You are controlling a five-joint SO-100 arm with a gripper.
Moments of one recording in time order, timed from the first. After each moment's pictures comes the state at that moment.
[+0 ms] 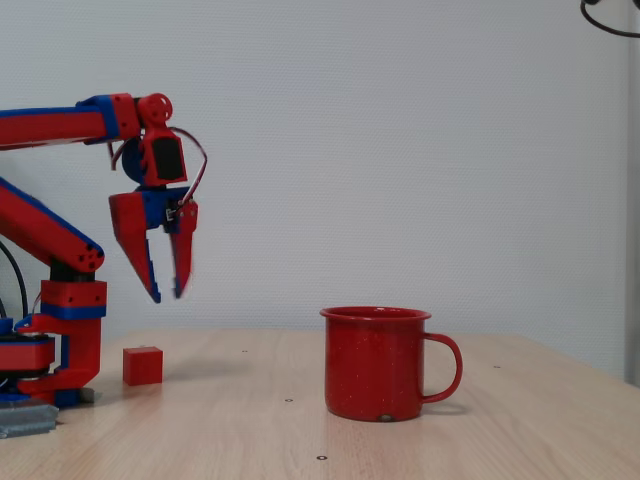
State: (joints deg) arm -44.5 139.5 128.1 91.8 17.8
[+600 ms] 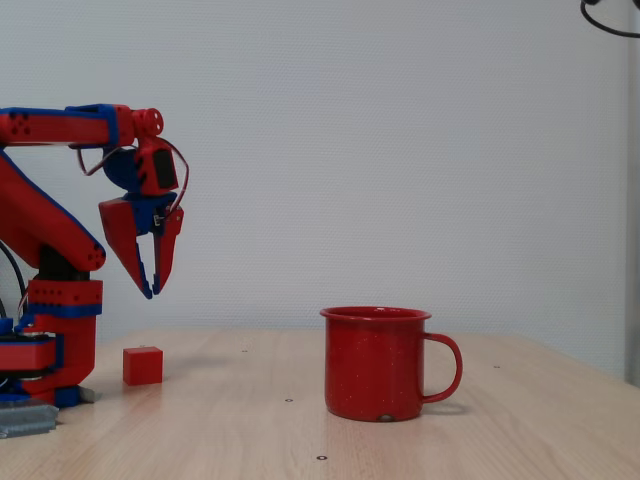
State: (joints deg) arm -65.0 136.8 129.1 81.1 35.7
